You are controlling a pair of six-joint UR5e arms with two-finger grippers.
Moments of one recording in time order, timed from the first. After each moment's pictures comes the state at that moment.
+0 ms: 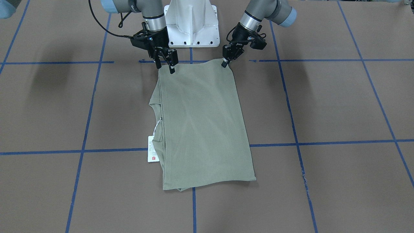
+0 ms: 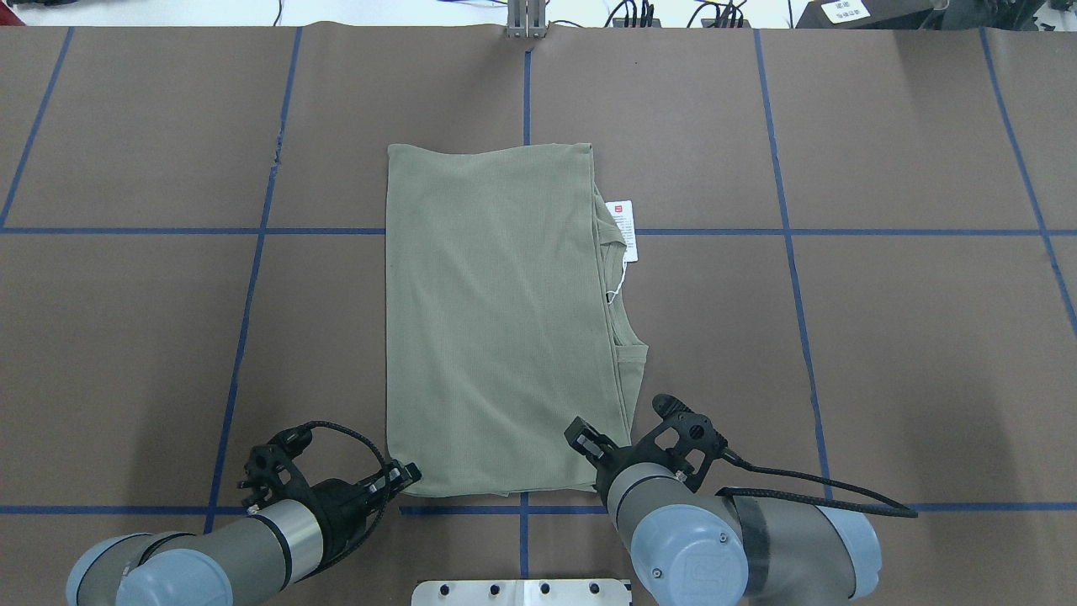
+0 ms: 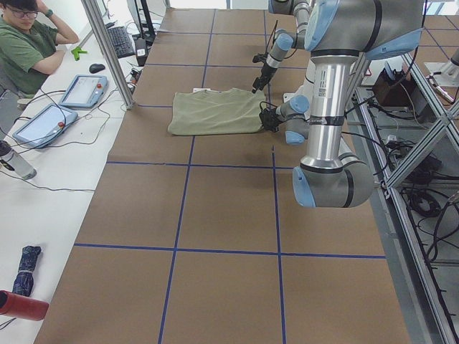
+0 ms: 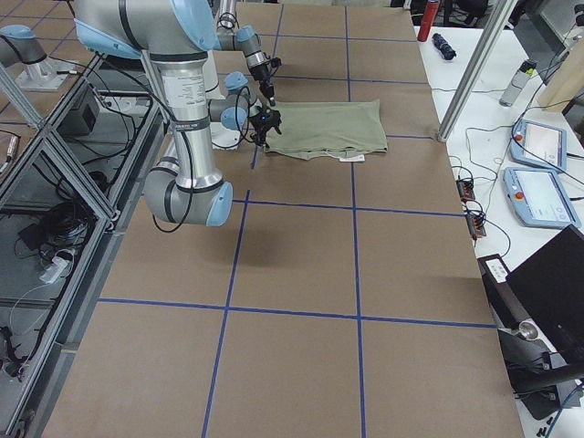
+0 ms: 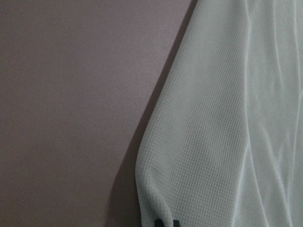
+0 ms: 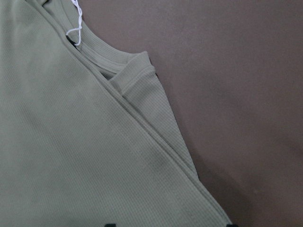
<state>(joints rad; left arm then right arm) -0.04 -1.71 -1.86 -2.44 -1.19 -2.03 0.09 -1.20 1.93 -1.43 1.24 2.17</state>
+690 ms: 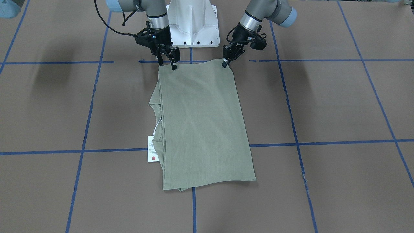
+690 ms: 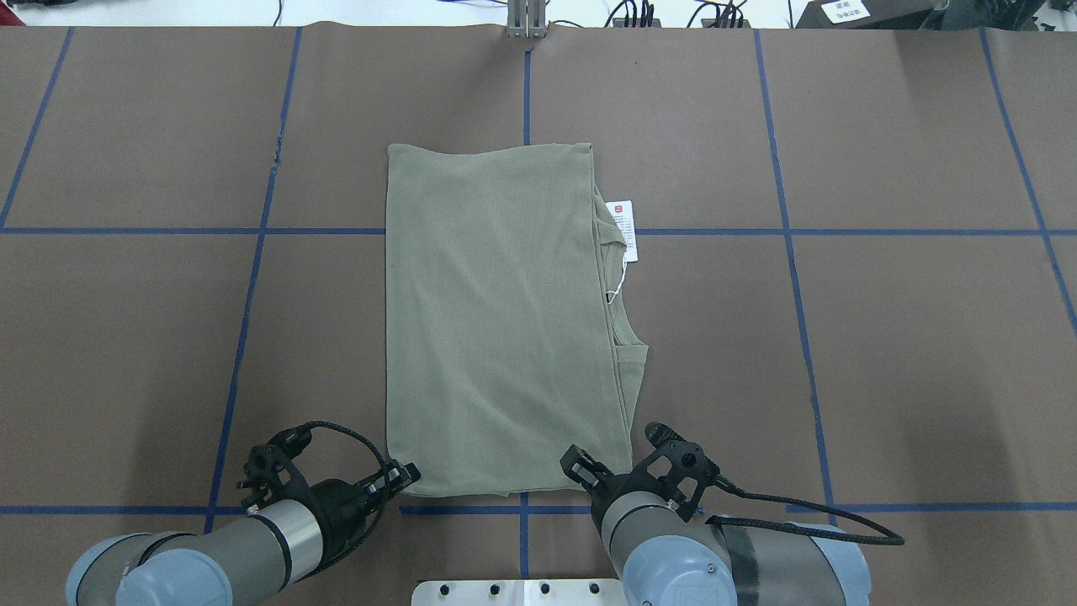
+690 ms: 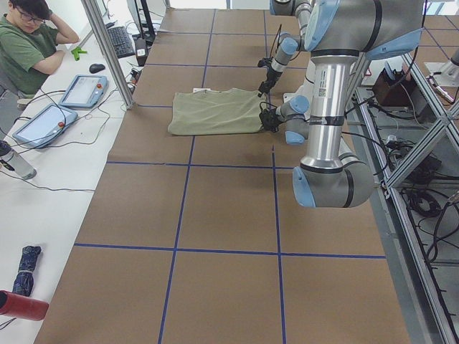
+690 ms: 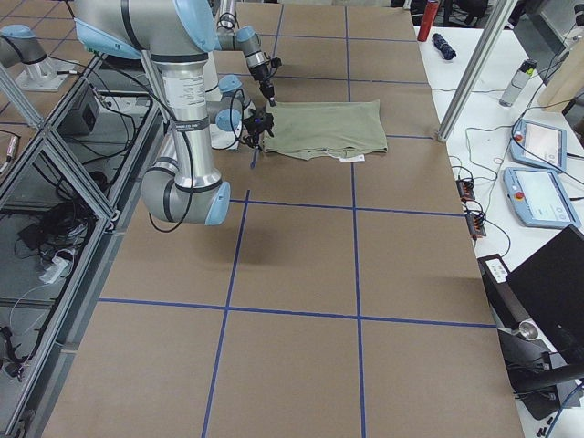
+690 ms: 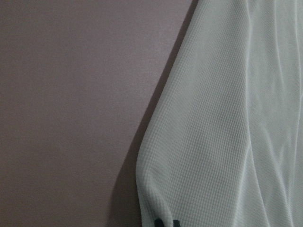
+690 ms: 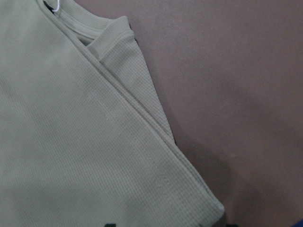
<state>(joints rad) -0.04 -1.71 -1.86 -2.44 -1.19 -2.03 0.04 -1.20 1.91 -1.43 1.24 2.20</state>
